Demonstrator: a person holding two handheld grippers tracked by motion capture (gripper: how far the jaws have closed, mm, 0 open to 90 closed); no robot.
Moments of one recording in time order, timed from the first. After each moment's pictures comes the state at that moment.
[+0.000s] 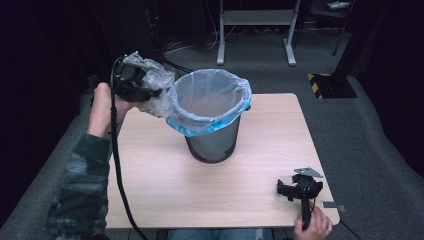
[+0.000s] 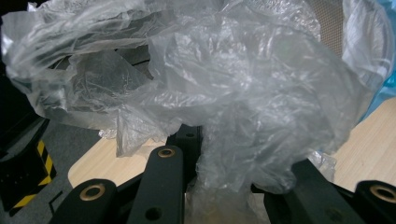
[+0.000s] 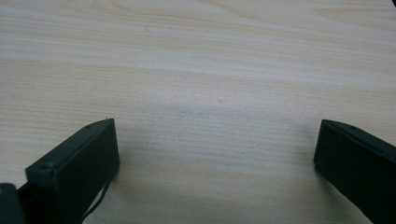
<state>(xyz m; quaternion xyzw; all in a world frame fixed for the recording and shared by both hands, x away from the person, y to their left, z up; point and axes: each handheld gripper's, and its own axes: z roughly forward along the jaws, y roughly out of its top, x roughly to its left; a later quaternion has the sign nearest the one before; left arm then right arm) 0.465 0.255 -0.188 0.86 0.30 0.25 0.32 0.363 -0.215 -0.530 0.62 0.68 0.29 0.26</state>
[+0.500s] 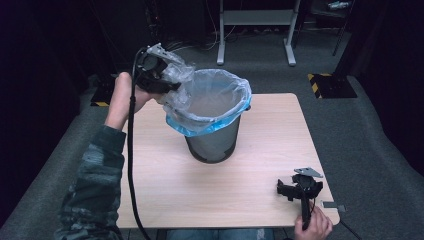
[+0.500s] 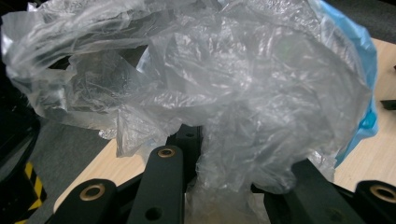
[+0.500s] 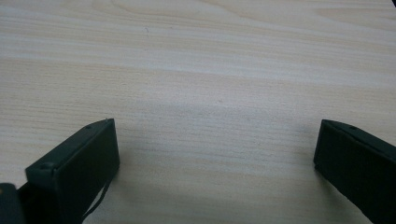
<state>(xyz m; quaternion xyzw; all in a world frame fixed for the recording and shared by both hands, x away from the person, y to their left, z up) 0.485 0.210 -0.180 0.88 0.27 0.23 0.32 0.363 -0.214 -0.530 0.62 0.68 0.29 0.26</state>
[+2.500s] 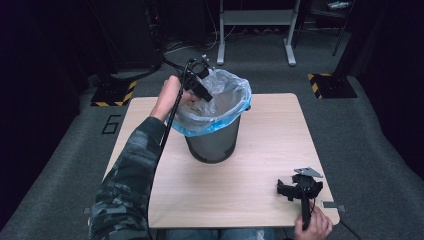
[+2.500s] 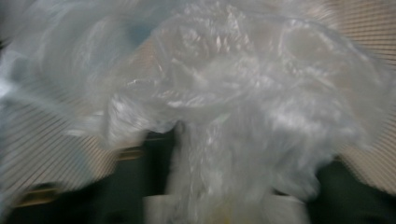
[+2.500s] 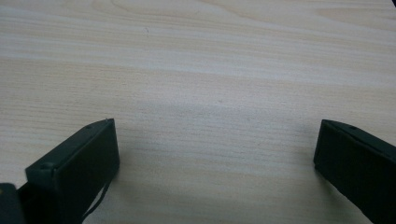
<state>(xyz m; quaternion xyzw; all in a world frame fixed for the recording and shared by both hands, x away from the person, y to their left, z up) 0.575 0.133 -0.258 0.90 0.33 0.13 0.24 0.363 -0.215 -0.530 0.62 0.68 0.29 0.26</state>
